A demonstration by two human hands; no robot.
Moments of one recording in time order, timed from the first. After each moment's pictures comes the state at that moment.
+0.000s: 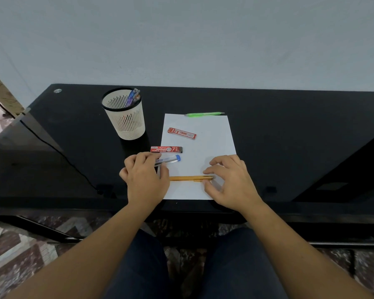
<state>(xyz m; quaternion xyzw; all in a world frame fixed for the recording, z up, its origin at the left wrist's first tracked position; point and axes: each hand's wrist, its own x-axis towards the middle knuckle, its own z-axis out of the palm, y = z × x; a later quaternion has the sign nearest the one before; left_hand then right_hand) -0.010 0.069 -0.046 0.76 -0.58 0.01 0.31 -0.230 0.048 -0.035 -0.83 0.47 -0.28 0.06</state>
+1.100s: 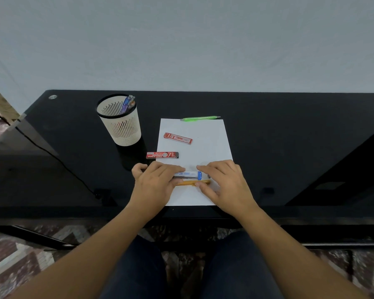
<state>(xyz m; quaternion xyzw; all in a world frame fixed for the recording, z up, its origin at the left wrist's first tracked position) -0.011 0.067 -0.040 0.55 -0.77 0.10 0.29 -0.229 0.045 -0.040 -0.84 0.45 -0.31 0.00</state>
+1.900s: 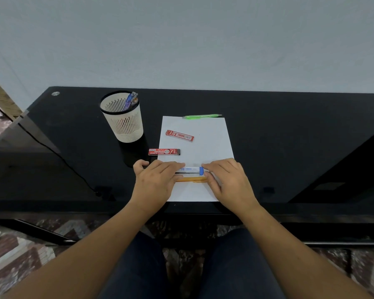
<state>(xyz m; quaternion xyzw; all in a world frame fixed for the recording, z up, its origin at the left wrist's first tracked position) -0.008 0.068 -0.046 0.54 -0.77 0.15 0.31 -0.229 0.046 -0.041 -0.83 0.46 -0.31 -0.03</state>
